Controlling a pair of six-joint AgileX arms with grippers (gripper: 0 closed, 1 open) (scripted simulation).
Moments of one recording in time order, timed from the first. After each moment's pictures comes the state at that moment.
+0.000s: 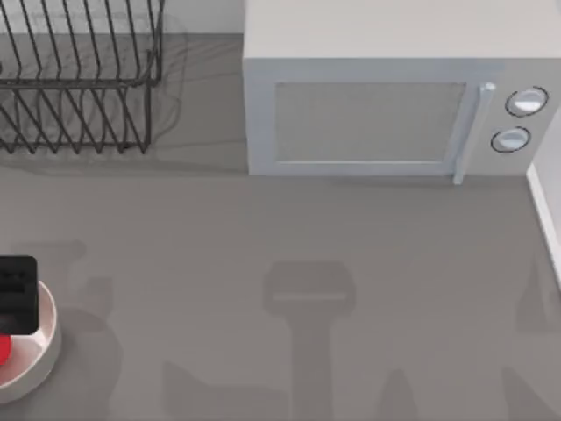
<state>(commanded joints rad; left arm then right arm) 0.00 0.76 0.51 -0.60 0.00 0.01 0.00 0.00 0.00 0.00 0.00 0.00</state>
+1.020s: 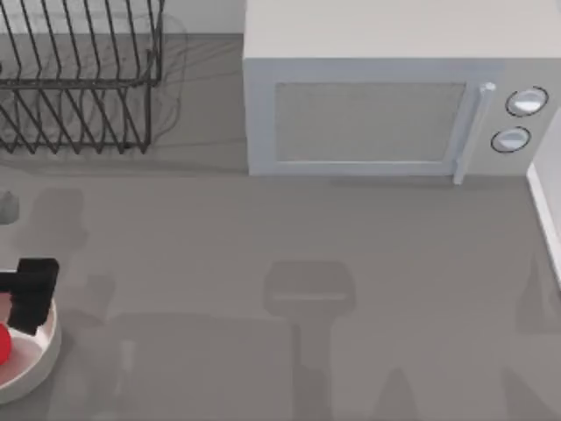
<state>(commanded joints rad) 0.00 1.41 0.90 -1.06 0.00 0.01 0.00 0.00 0.00 0.00 0.00 0.00</state>
